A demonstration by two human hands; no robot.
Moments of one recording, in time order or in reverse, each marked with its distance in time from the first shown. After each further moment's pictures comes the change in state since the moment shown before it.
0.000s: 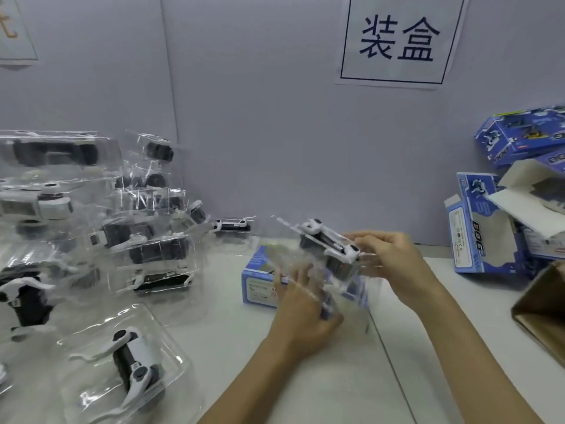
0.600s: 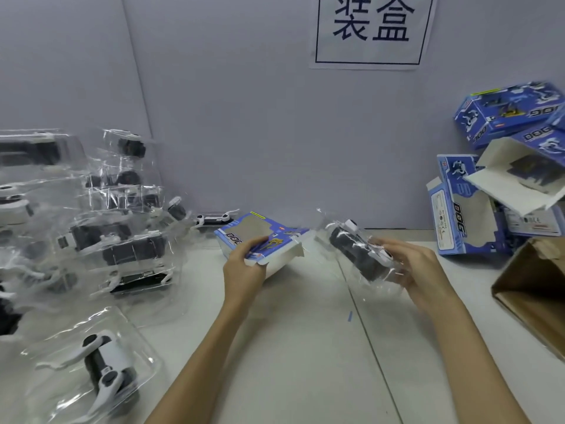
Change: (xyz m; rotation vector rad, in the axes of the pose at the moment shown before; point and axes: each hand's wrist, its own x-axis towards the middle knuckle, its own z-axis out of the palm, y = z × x) left_hand 0.034 -0.027 -0.040 -0.741 0.259 -0.460; right_hand 0.011 0.069 -0.079 0.236 0.138 0.048
